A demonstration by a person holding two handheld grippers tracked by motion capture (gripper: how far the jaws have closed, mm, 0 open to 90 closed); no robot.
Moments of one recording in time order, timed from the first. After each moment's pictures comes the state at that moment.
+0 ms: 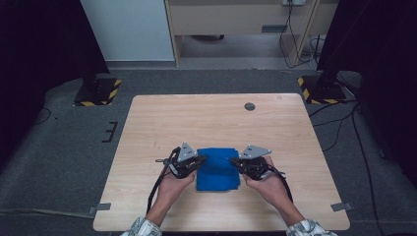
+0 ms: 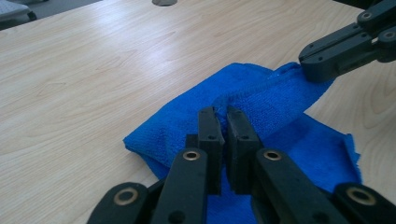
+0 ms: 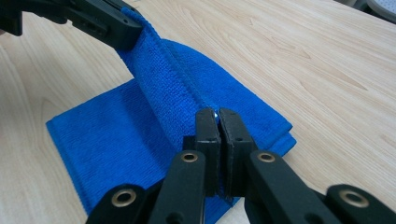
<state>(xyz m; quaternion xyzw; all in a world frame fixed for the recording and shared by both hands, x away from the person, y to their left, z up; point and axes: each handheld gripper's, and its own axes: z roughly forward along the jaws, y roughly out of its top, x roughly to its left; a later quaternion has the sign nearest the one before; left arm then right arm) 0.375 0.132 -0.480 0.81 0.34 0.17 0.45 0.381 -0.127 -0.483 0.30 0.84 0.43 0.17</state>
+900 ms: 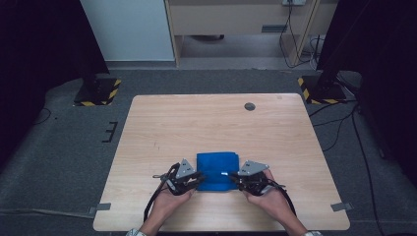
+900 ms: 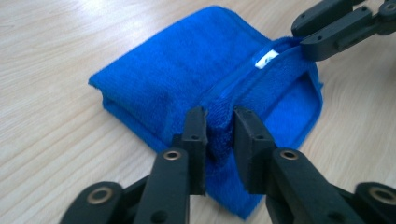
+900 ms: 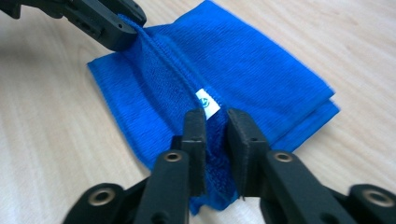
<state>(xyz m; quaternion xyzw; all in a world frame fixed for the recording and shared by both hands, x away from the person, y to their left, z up) 0.339 0.142 -0.509 0.84 0.32 0.14 0.42 0.346 -0.127 -0.506 0.27 0.86 0.41 0.15</state>
